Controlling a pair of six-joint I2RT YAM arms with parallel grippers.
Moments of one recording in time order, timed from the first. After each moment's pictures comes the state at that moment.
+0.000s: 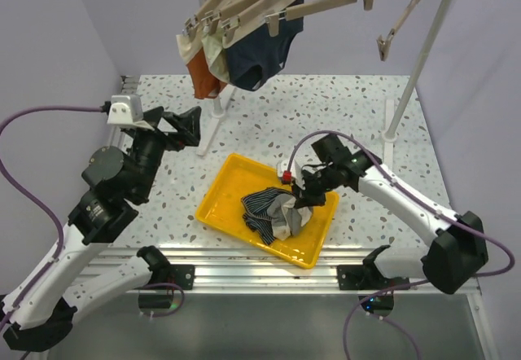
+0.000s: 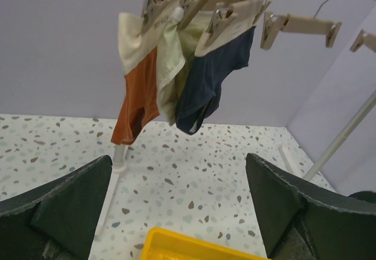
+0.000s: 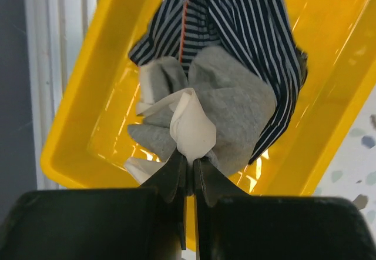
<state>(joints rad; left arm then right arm) -0.73 0.72 1.07 -0.18 -0.52 -0.22 0.60 1.23 1.03 -0.85 -0.69 -0.77</state>
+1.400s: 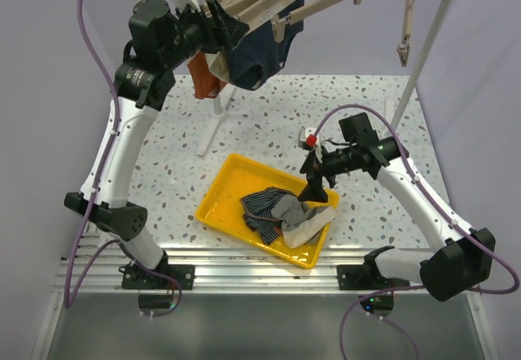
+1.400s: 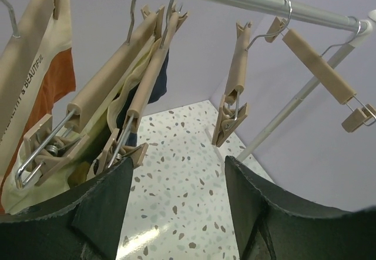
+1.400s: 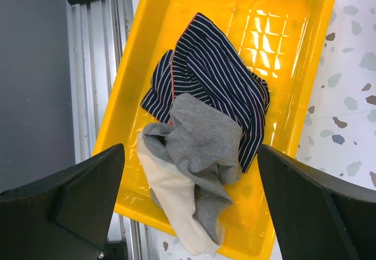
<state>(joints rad) -0.38 1.68 2.19 -0.50 0.25 -0.43 0.39 1.24 1.14 -0.90 -0.88 -0.64</state>
